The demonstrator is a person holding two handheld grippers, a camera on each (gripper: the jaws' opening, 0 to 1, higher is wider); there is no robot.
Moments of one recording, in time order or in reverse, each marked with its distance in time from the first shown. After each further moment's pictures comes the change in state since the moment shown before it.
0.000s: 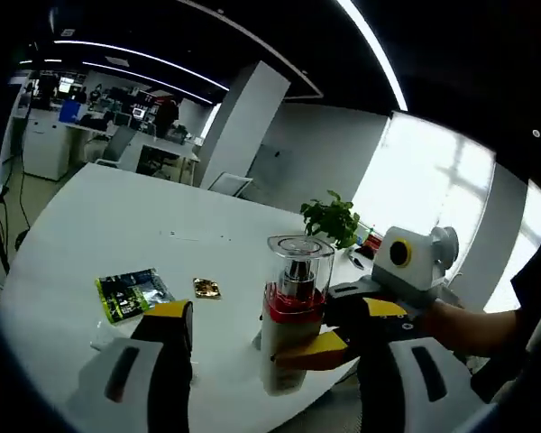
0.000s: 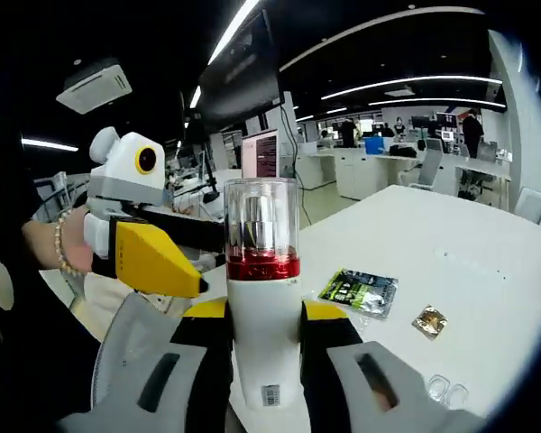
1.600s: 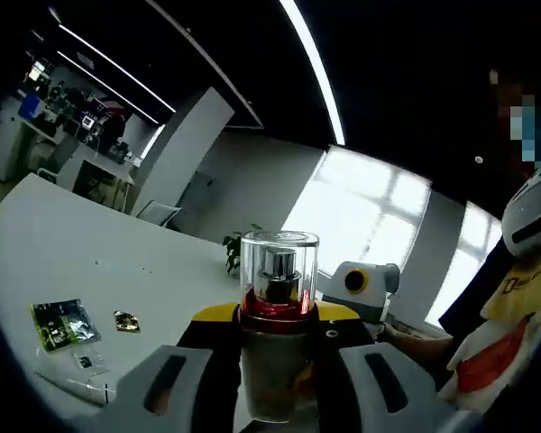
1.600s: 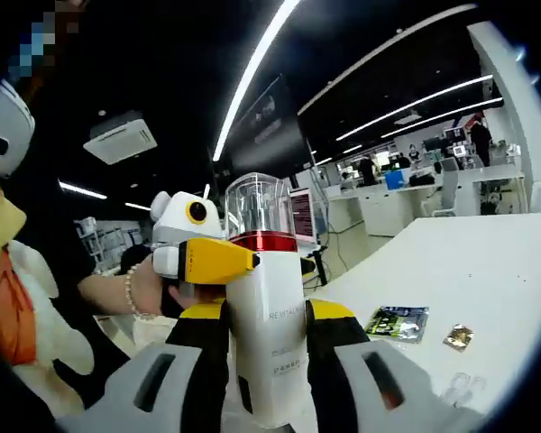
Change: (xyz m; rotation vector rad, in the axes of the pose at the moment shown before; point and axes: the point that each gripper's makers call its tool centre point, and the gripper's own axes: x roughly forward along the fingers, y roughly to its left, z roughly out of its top) left arm -0.042 -0.121 0.048 0.045 -0.118 -0.548; right arm -0.075 0.060 0.067 0.073 -0.243 0.312
